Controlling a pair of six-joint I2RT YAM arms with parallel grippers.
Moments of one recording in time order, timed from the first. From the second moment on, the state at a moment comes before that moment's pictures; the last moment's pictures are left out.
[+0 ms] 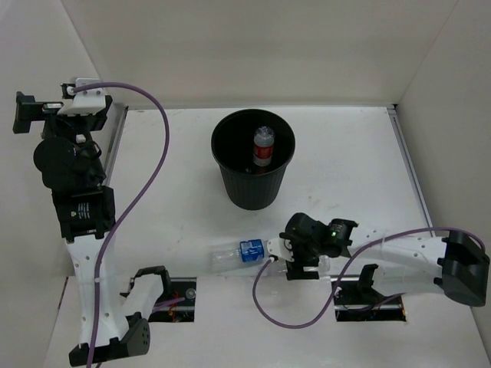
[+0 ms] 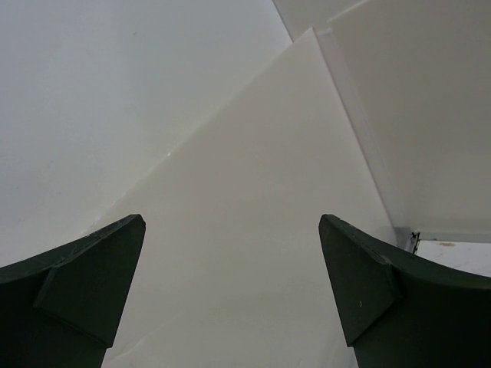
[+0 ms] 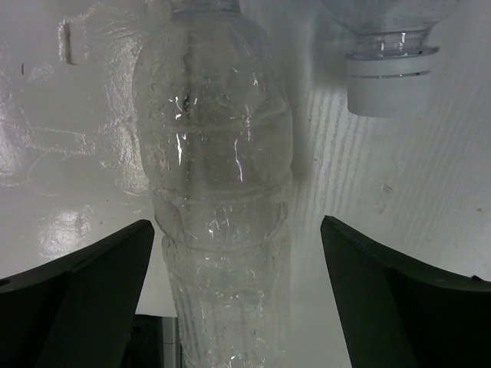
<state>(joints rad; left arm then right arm) 0.14 0.89 1.40 -0.12 -0.27 0.66 1.09 1.14 0.65 -0.68 -0.23 -0.55</state>
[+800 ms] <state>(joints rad) 0.26 0.95 1.24 -0.06 -0.23 0.64 1.18 1.24 1.60 -0.90 -0.43 -0.33</state>
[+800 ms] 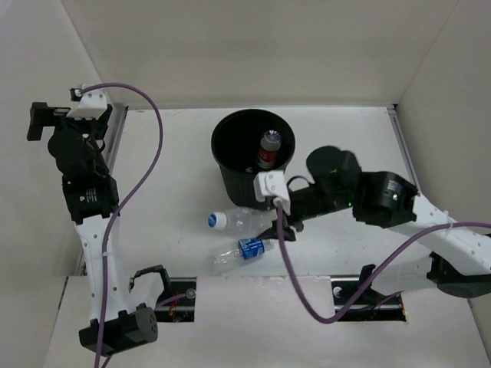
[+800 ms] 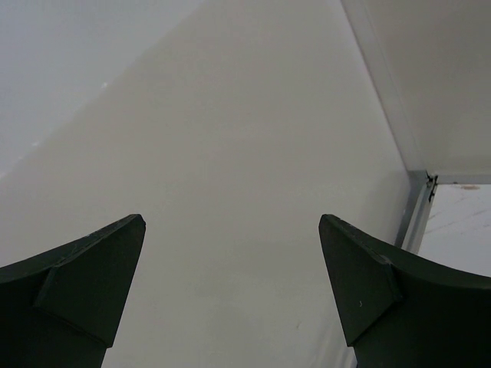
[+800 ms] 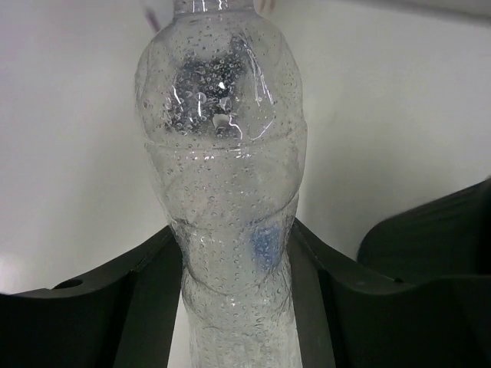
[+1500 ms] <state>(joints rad) 0.13 0.65 1.00 -0.22 -0.07 0.61 0.74 1.74 1.80 -0.46 -0.26 -0.28</state>
